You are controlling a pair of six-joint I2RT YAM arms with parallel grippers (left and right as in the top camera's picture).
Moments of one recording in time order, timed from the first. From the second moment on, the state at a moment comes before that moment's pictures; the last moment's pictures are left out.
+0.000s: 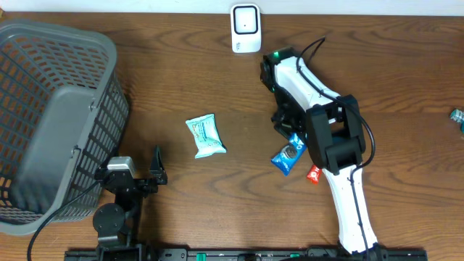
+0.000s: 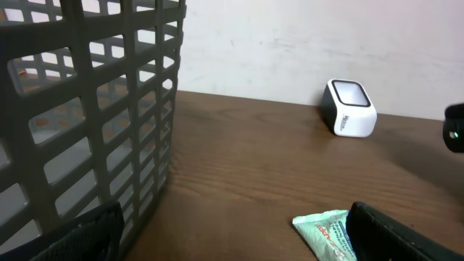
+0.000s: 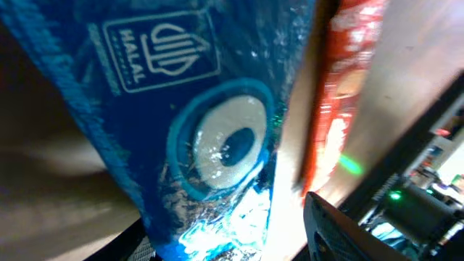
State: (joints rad) left arm 0.07 0.01 0.02 -0.10 0.10 -0.12; right arm 0.38 2.52 2.01 -1.70 0.14 1.12
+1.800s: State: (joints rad) left arm 0.07 0.01 0.02 -0.10 0.09 -0.12; right arm 0.42 1.98 1.88 -1.30 -0.91 -0.11
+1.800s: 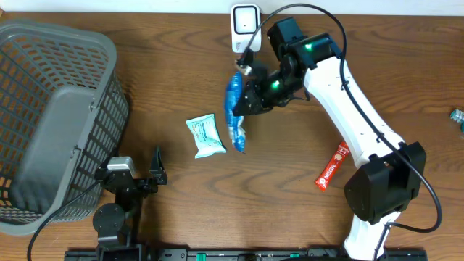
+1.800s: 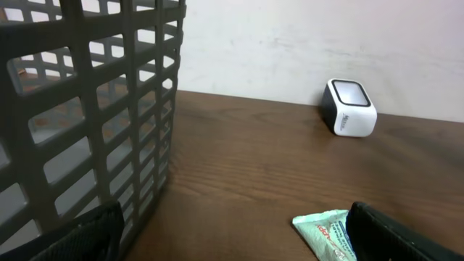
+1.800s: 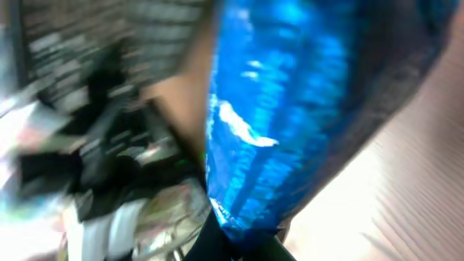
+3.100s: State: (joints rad) left arm 0.07 0.01 0.02 -0.10 0.10 -0.12; right arm 0.42 1.98 1.87 -1.03 -0.42 0.02
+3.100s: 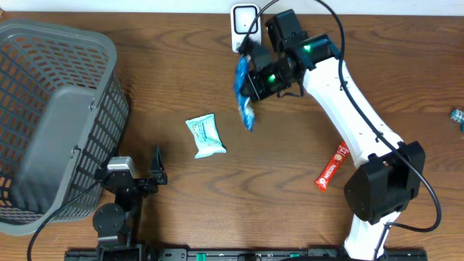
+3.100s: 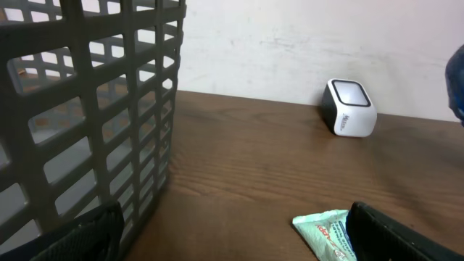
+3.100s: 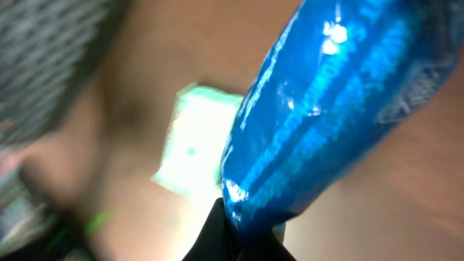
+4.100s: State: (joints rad) left arm 0.07 0.01 0.02 -0.10 0.09 -0.12; right arm 0.42 2.32 1.98 -0.09 0.34 -0.01
